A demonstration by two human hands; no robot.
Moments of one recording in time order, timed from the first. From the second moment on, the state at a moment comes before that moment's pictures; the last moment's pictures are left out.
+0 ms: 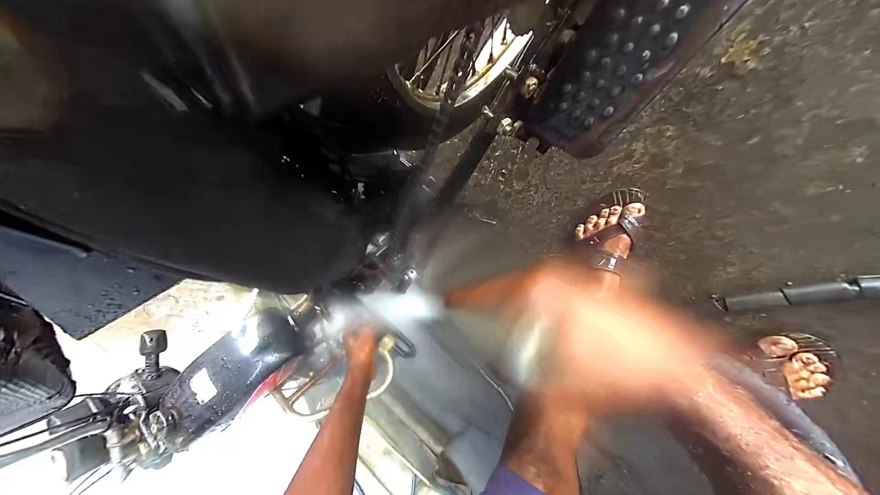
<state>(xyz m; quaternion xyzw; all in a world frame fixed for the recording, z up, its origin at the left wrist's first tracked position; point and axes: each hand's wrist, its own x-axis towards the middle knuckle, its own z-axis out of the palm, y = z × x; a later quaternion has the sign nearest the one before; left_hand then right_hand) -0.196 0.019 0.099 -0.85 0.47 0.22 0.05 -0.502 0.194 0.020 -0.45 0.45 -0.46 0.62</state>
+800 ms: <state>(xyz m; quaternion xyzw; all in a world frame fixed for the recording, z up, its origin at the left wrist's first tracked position) -0.167 0.005 0.118 -0.84 0.46 0.28 0.05 -0.515 0.168 0.043 -0.47 0.45 -0.42 0.64</state>
